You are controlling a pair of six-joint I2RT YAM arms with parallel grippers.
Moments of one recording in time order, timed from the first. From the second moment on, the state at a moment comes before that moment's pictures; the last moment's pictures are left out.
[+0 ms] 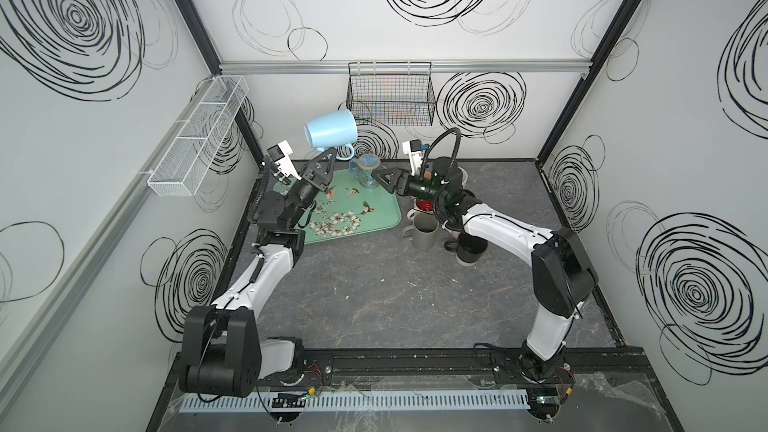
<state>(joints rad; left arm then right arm) -0.06 1.29 0.81 1.00 0.52 -1.09 0.66 1.82 1.37 0.47 -0.55 0.82</state>
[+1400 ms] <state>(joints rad) -0.17 1.32 0.81 1.11 0.62 -1.21 0.62 1.84 1.63 0.55 -0.88 0.83</state>
